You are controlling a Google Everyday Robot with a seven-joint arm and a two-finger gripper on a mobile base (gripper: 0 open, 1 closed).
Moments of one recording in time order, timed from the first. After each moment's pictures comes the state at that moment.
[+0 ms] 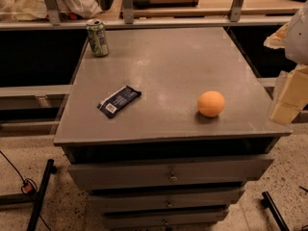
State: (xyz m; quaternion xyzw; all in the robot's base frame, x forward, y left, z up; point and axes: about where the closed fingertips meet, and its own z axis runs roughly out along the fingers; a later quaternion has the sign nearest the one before) arm 0.438 -0.217 0.977 -0.60 0.78 -0.03 0.16
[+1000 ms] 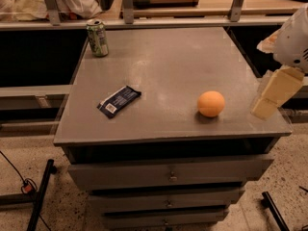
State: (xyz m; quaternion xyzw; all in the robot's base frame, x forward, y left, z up) arm 0.463 -0.210 0.958 -0.56 0.80 0.01 0.20
